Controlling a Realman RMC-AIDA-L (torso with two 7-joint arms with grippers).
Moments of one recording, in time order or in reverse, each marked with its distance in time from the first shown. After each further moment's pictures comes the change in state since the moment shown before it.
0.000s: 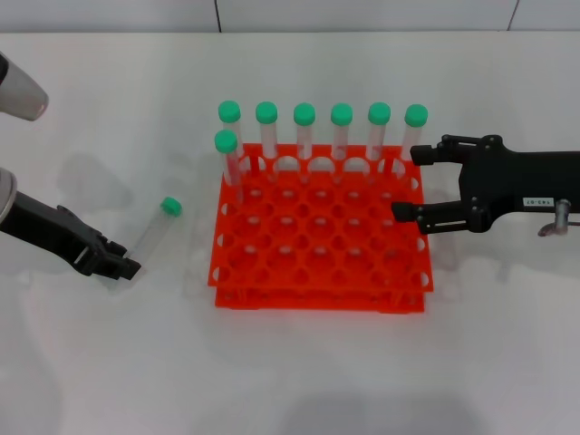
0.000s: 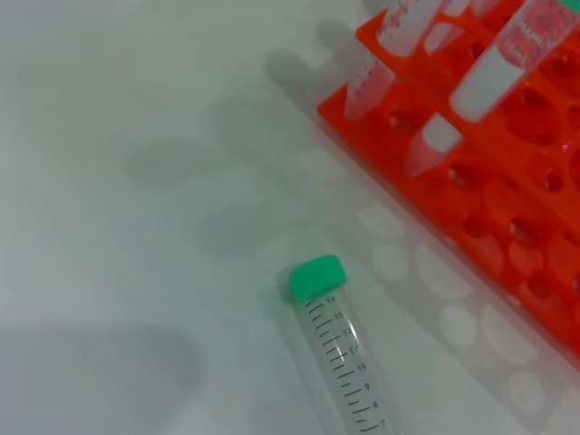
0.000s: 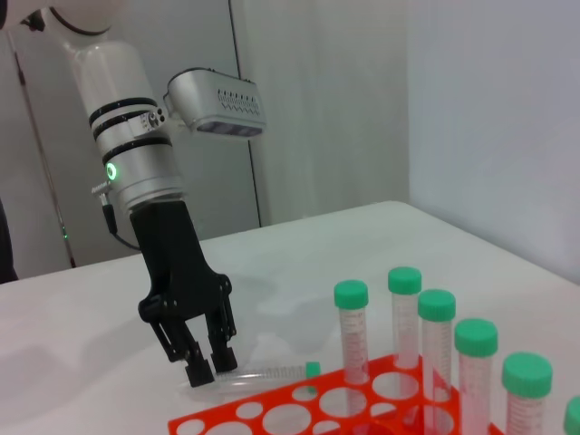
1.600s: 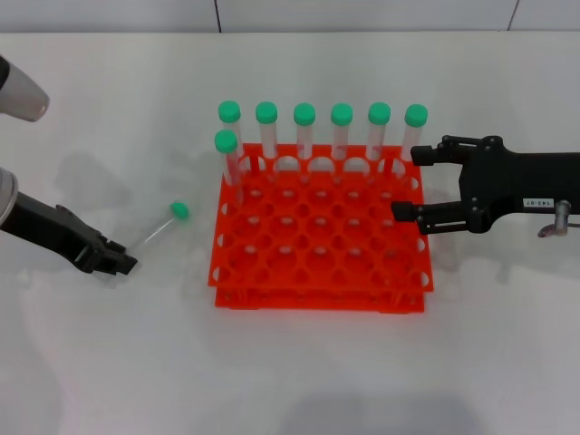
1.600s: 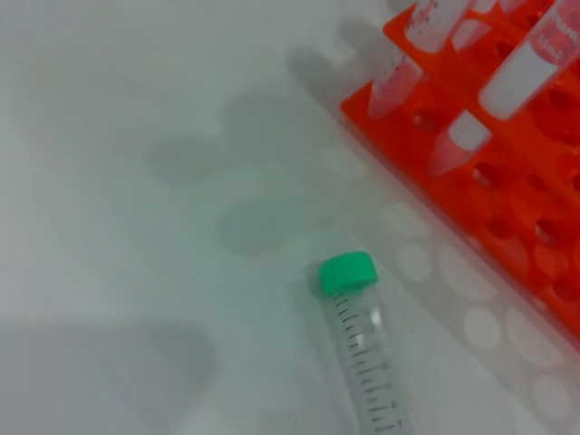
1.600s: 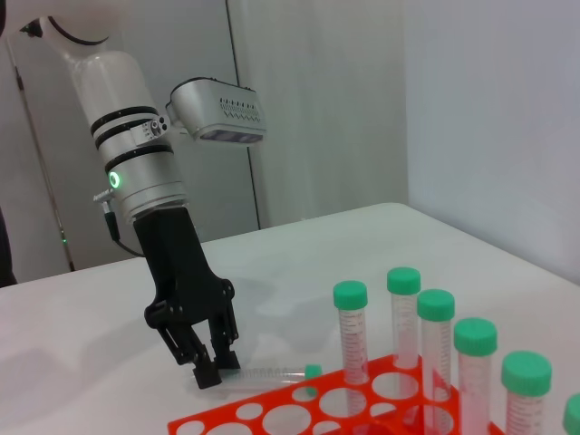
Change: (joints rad) left arm -0.001 0.003 0.000 -0.025 0.000 -0.039 -0.006; right arm -0.002 0.000 0.000 0.008 0.008 0.001 -0.004
